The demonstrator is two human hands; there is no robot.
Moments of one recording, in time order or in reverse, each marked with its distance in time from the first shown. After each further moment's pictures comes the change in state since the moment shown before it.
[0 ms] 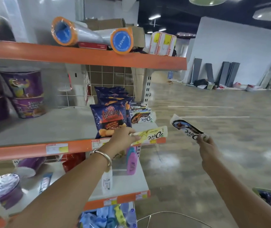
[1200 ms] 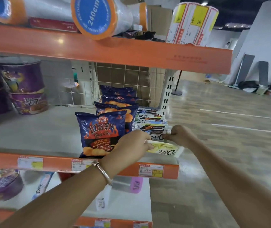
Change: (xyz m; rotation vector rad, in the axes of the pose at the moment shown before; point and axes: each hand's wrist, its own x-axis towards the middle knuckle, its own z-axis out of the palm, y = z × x) left_hand 0.098 0.027 0.026 0.269 0.086 -0.065; right_hand 0.144 -0.023 0.177 -1.051 -0.776 -0.434
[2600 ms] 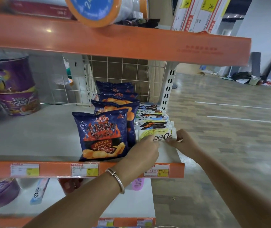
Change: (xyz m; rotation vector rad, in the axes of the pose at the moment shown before) left_hand 0.028 -0.025 0.059 0.136 -0.039 0.223; right_hand -0.008 0.029 0.048 0.471 0.083 -0.003
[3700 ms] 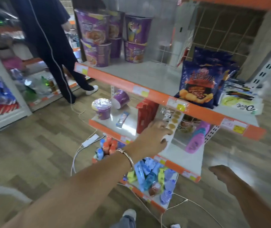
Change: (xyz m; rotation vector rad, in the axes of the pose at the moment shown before) left_hand -0.277 -0.043 -0.007 -0.136 0.217 -0.340; right_hand -0.200 0.017 0.111 -0.088 -0.343 0.460
